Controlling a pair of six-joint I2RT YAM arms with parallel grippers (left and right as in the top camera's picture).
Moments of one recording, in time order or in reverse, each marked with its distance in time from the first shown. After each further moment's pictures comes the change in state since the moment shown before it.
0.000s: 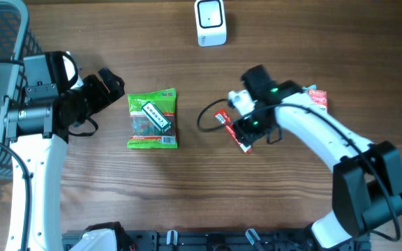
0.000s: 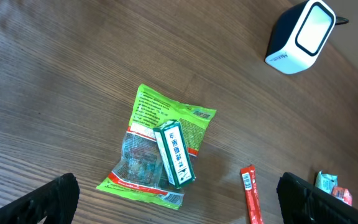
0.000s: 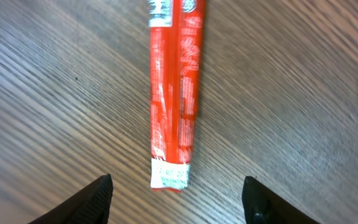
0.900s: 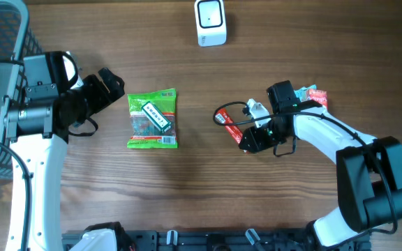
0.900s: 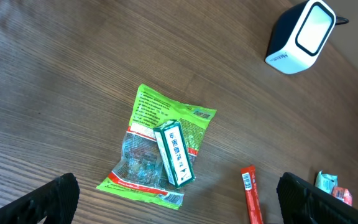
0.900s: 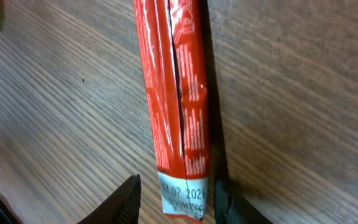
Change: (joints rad) left arm 0.000 0.000 0.000 0.000 0.000 0.000; right arm -0.147 0.000 -0.273 0.299 -0.326 0.064
